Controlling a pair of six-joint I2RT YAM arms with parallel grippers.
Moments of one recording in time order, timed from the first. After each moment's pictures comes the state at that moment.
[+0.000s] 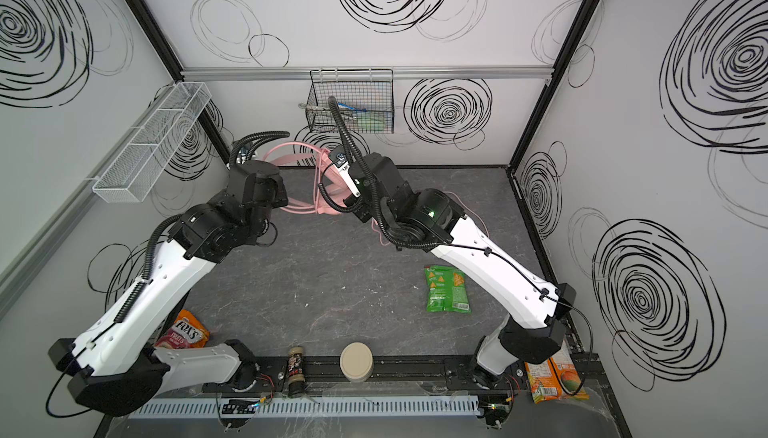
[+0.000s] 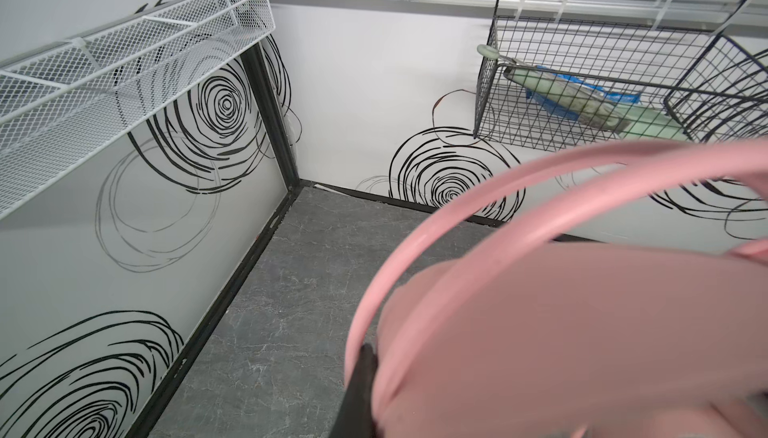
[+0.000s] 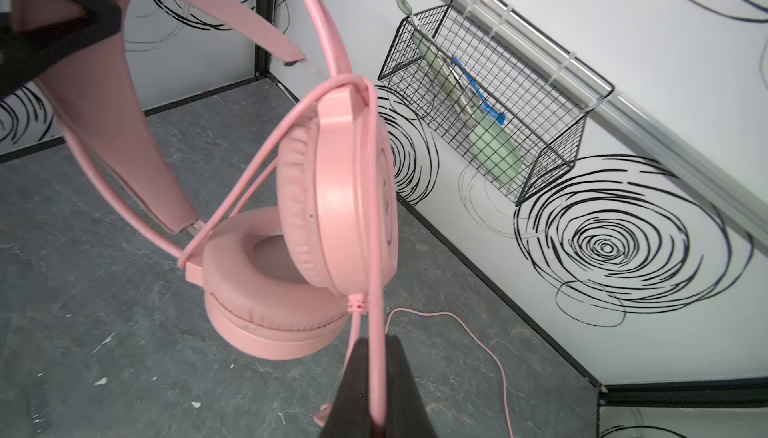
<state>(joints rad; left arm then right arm) -0.59 1.26 1.58 -0.86 -0.81 -0.45 1.03 1.56 1.96 -0.90 0.47 -0.14</state>
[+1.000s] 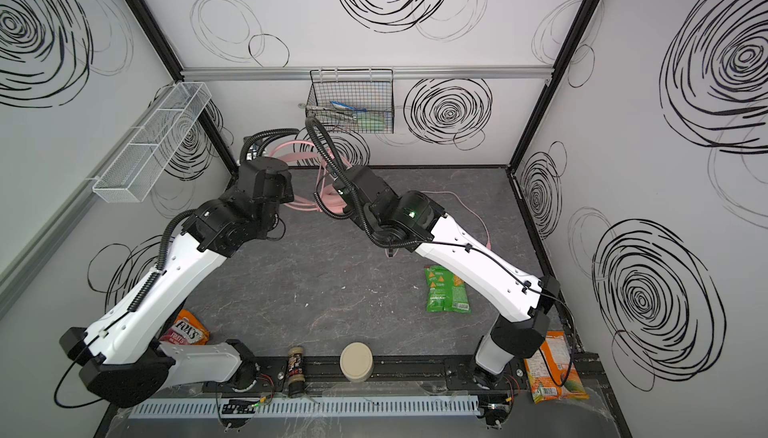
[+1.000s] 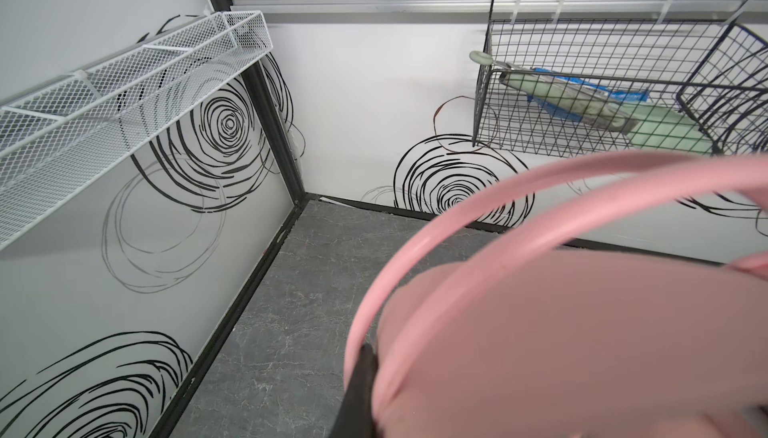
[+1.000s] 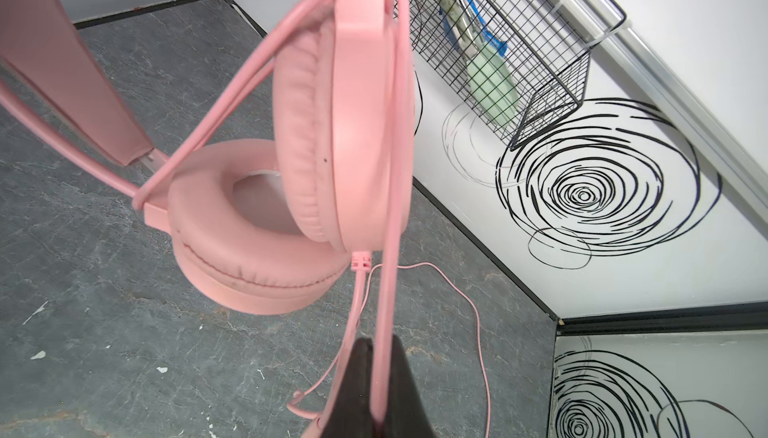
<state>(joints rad) -0.58 1.30 1.58 -0.79 -0.85 -0.37 1.05 1.61 1.95 -0.99 0.63 -0.11</state>
